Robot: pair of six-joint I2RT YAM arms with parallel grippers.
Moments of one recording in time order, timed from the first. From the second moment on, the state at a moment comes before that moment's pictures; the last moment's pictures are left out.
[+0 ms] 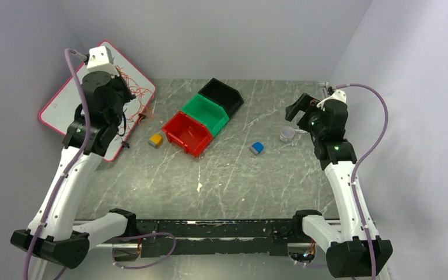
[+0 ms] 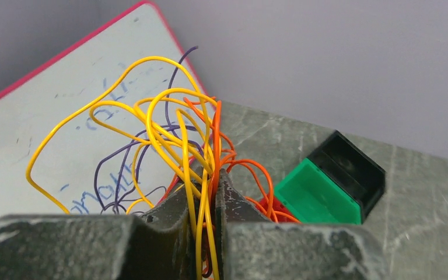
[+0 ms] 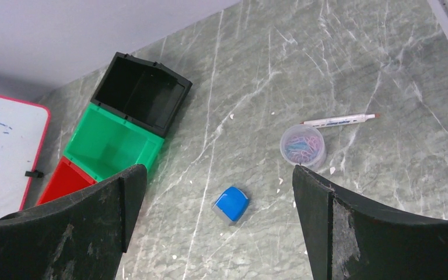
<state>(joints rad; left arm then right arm) -0.29 1.11 1.36 -0.41 -0.51 -0.26 0.02 0.99 1.00 -0.36 -0.01 0.43</state>
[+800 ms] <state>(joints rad) -1.03 1.19 1.54 -0.60 -0.44 -0.23 0.02 0.92 1.00 -0.36 -0.03 0.42</state>
